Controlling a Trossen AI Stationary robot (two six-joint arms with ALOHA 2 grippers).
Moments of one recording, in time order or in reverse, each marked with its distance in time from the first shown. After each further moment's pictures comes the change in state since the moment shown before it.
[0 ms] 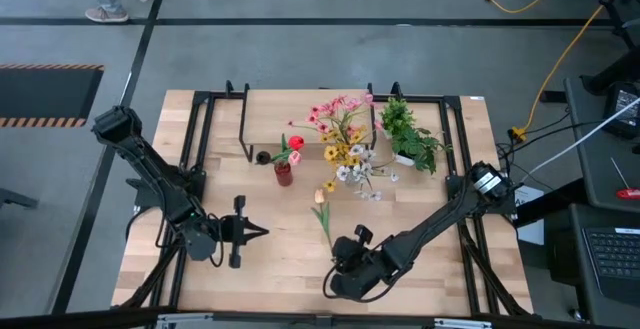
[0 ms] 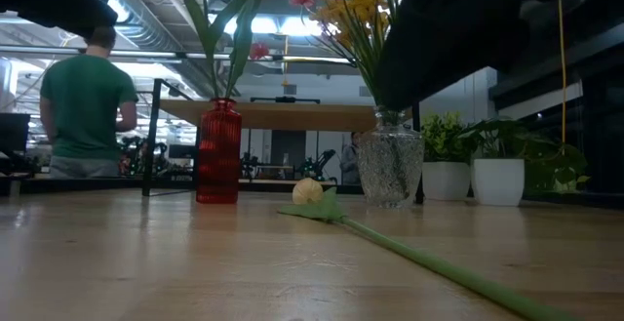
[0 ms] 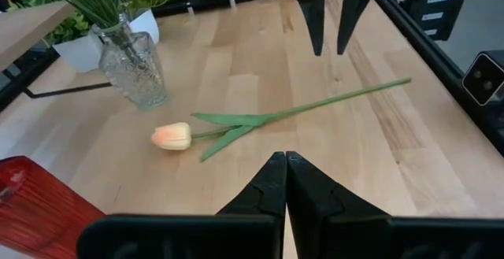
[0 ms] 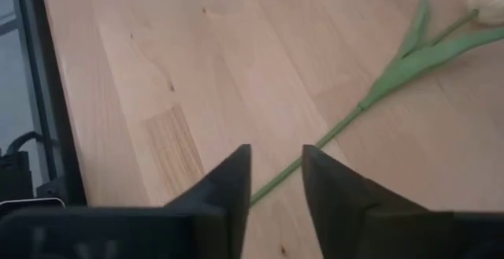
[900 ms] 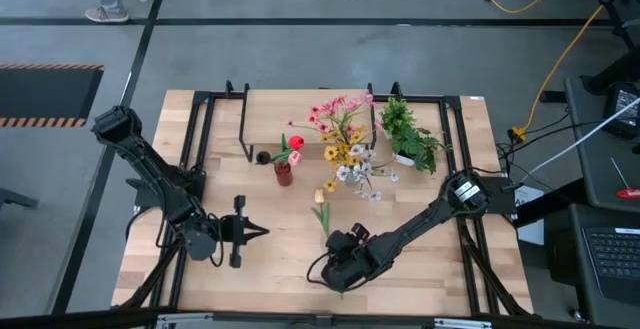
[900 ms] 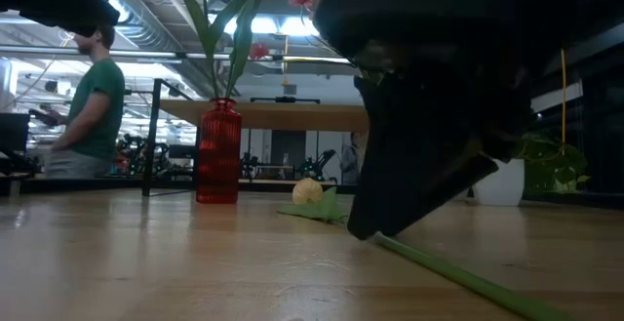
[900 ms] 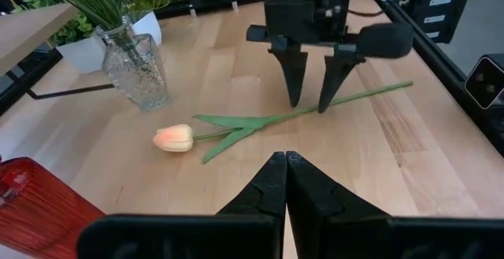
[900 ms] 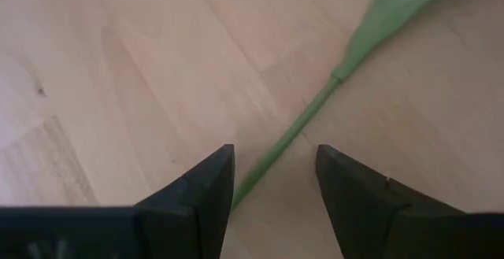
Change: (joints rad) left arm 0.001 0.000 0.000 0.006 -0.007 0.003; right arm -0.065 0.154 -0.002 0.018 -0.029 0.129
